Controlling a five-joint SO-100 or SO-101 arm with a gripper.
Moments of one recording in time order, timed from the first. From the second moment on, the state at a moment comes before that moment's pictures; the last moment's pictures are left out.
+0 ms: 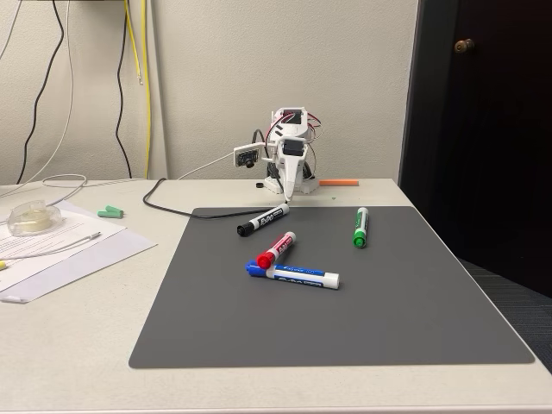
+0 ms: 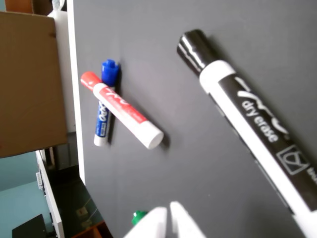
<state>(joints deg) -1.1 188.4 179.8 42.3 -4.9</state>
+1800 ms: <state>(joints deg) 3.3 132.3 140.4 22.5 -11.3</state>
